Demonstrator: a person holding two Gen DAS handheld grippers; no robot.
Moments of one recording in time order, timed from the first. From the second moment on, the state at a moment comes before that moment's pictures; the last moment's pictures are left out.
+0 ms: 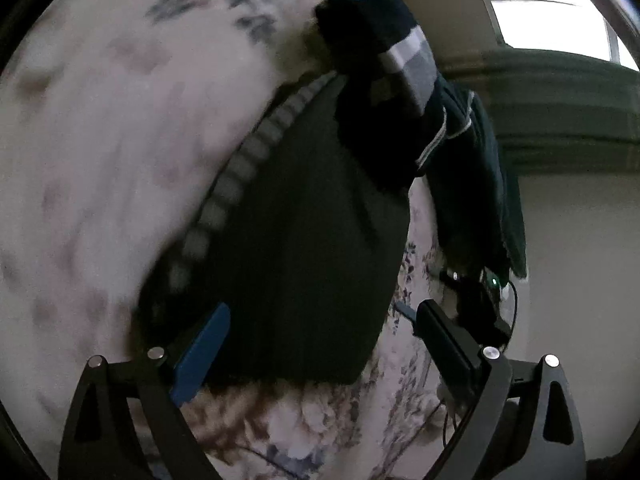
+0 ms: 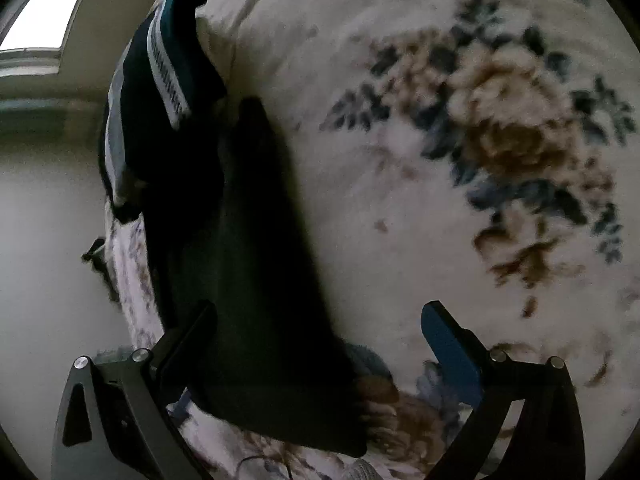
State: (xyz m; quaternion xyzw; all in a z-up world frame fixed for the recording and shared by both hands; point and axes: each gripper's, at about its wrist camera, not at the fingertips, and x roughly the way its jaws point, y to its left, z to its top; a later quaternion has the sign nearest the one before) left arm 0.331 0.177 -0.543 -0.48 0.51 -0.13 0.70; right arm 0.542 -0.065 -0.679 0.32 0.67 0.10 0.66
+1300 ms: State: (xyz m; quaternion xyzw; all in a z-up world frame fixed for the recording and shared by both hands) left arm 0.355 0.143 -0.580 -0.56 0.41 0.07 0.71; right arm 0.638 -0.019 -0.780 0.35 0.68 0.27 0.58
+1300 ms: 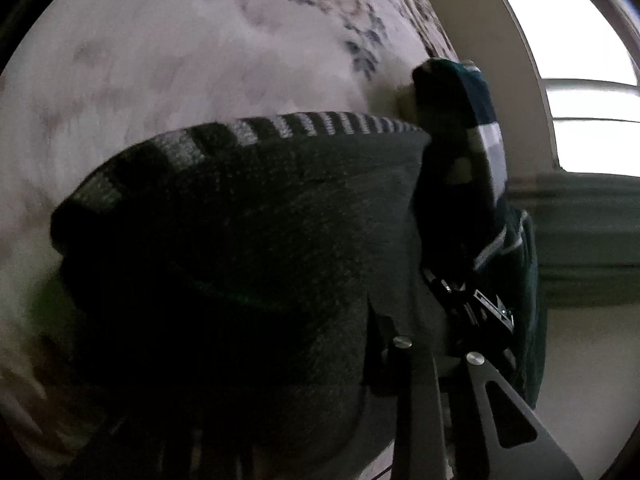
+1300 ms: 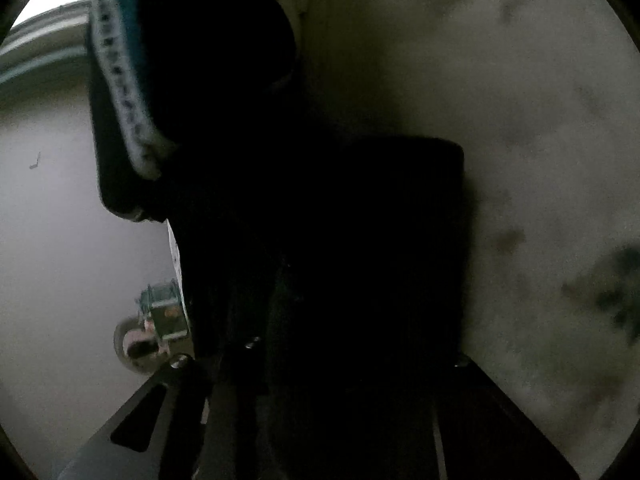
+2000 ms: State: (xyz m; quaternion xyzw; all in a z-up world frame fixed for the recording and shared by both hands) left arm 0.365 0.205 -0.569 -0.30 0.67 -0.15 0.66; right arm 0.271 -0.079 -0.719 0.52 0.70 0.09 0.48
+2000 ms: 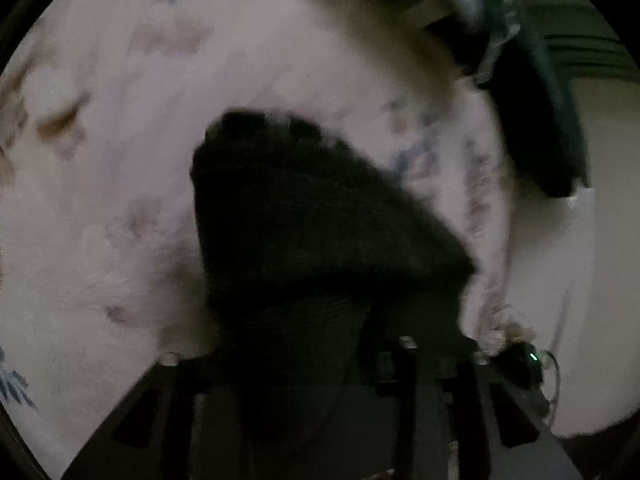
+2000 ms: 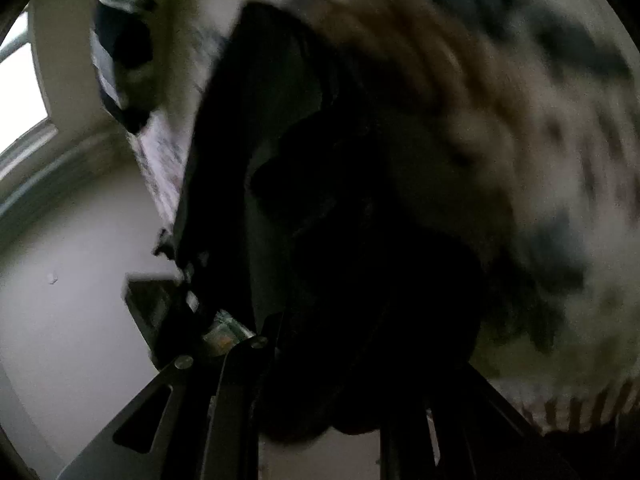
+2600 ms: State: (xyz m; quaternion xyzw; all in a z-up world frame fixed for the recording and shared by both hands) left arm 0.266 0.262 -0.563 -0.25 0.65 0.00 0.72; right arm 0.260 -0.075 -0.653 0.37 0.77 0.04 0.52
